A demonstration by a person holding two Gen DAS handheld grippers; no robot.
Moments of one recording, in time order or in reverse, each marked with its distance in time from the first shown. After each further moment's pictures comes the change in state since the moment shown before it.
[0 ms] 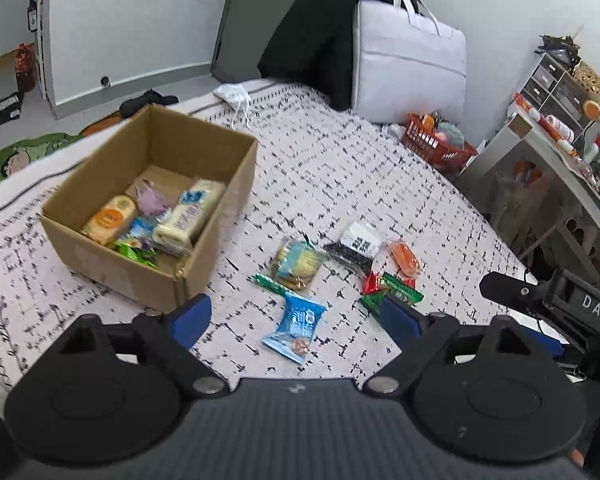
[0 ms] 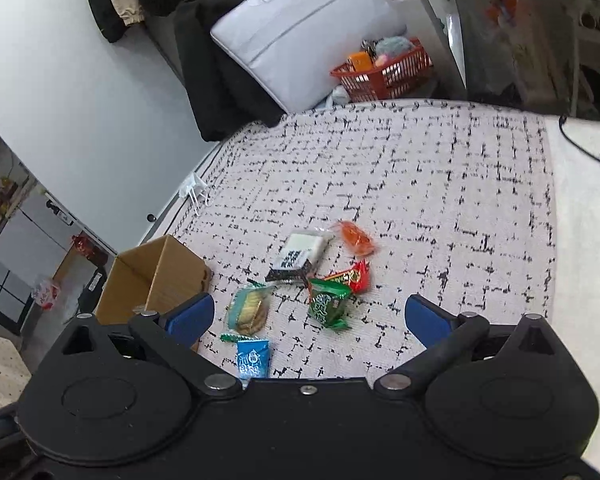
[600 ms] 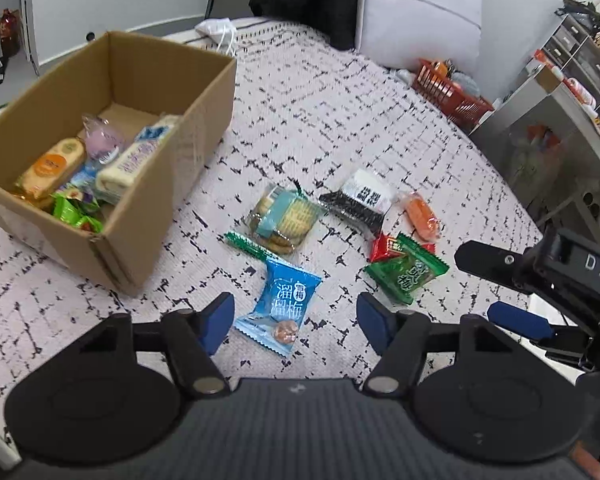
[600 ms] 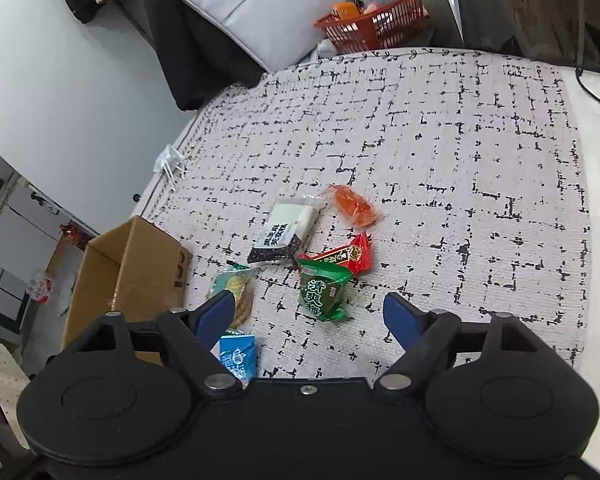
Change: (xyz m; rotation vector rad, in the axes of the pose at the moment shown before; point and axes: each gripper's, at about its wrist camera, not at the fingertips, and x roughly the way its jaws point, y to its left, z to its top) left arm 0.080 -0.008 -0.015 -0.011 0.128 -0.007; right arm 0.057 -0.005 -0.001 0.056 0.104 -0.024
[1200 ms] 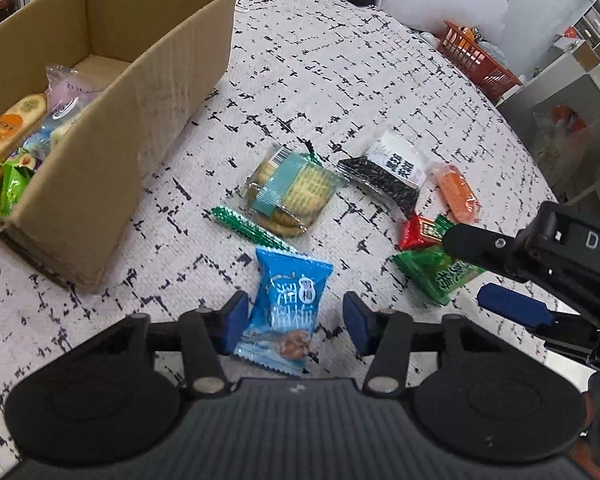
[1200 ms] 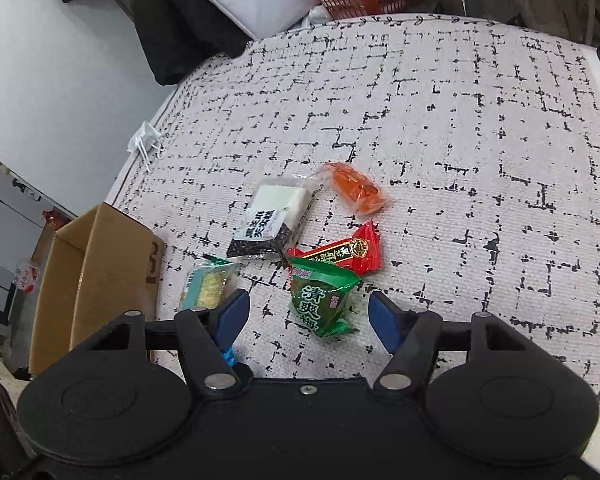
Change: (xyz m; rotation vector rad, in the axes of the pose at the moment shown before) left arm 0.060 0.005 0.004 -0.023 0.093 0.022; right arm 0.052 0.003 0.004 0.001 0.072 -0.040
